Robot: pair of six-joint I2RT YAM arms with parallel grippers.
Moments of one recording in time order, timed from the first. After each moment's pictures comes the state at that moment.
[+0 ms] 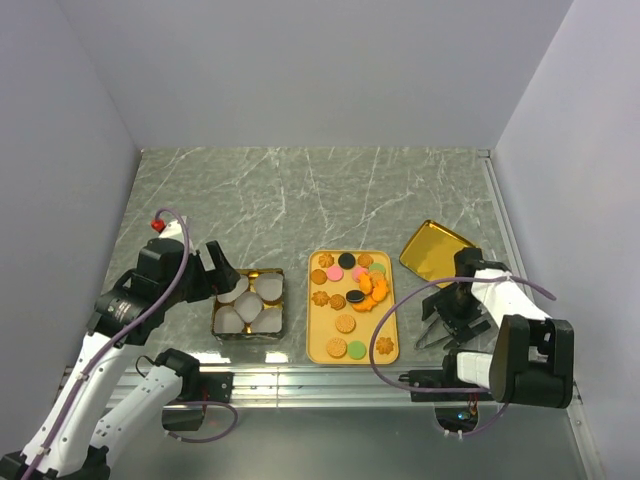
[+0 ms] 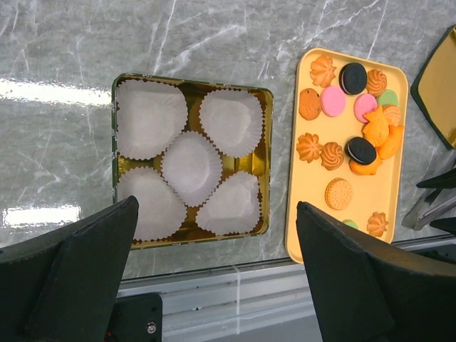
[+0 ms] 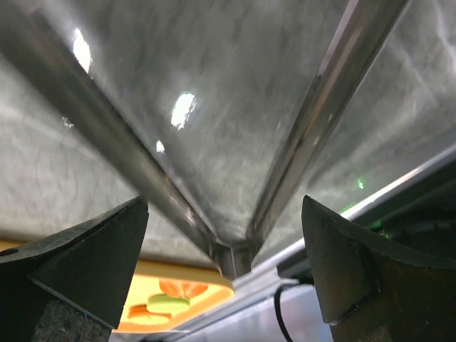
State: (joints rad) left arm -0.38 0.65 0.91 -0.95 -0.04 -0.59; right arm -0.10 1.23 0.57 -0.97 0.03 0.97
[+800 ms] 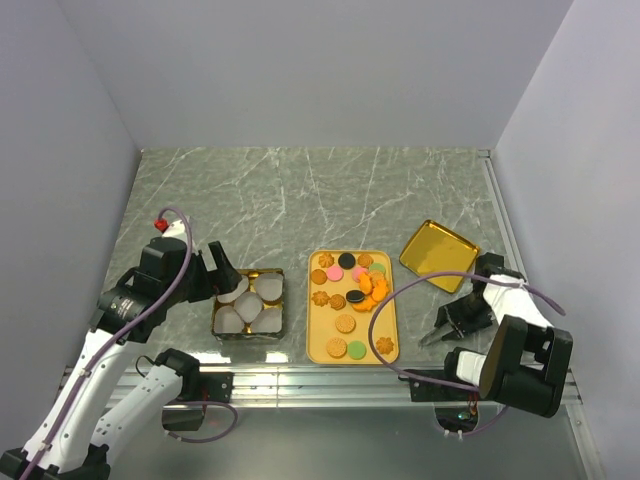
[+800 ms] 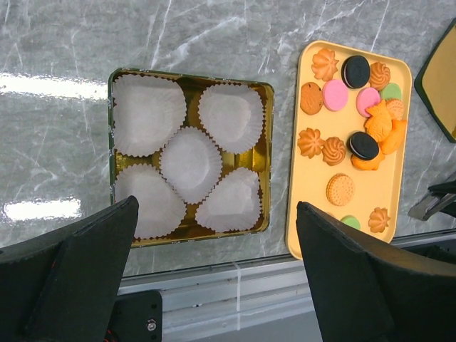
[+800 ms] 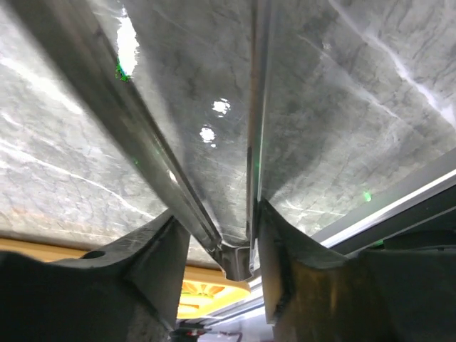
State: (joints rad) left arm -0.38 0.67 0.90 -0.95 -0.02 -0.58; right arm -0.32 1.21 0.53 -0.92 -0.06 0.87
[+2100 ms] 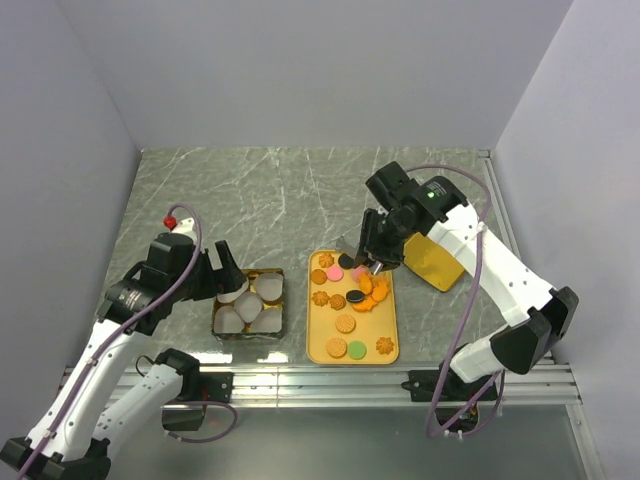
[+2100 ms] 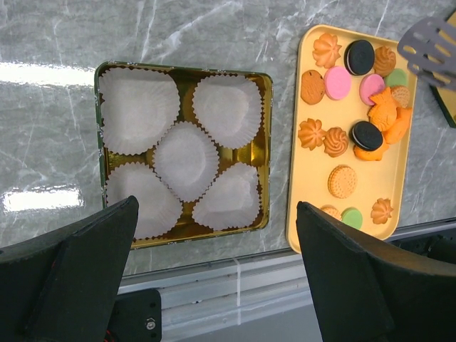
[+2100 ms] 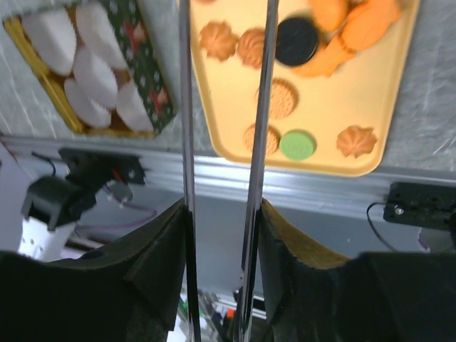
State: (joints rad) left arm -0.38 0.71 0.89 -0.92 0.01 -0.57; right arm 0.62 1.46 1.59 -1.35 -0.12 0.85
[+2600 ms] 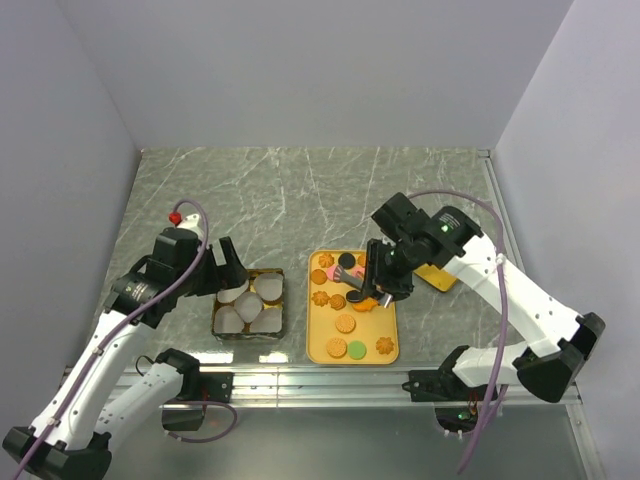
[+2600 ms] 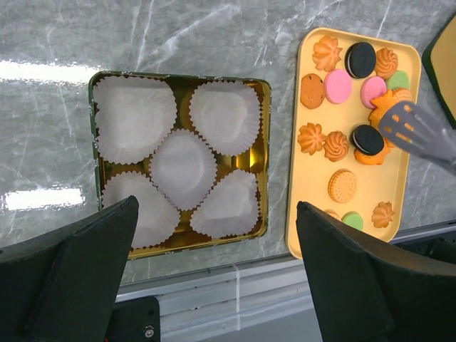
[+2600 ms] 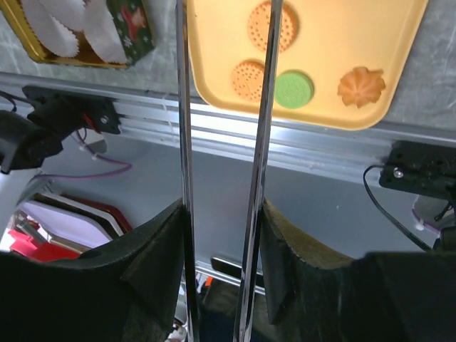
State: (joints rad) left arm -0.38 0.76 0.89 -0.89 0.02 -0.56; right arm 0.73 1.29 1.42 -1.36 -0.18 0.87
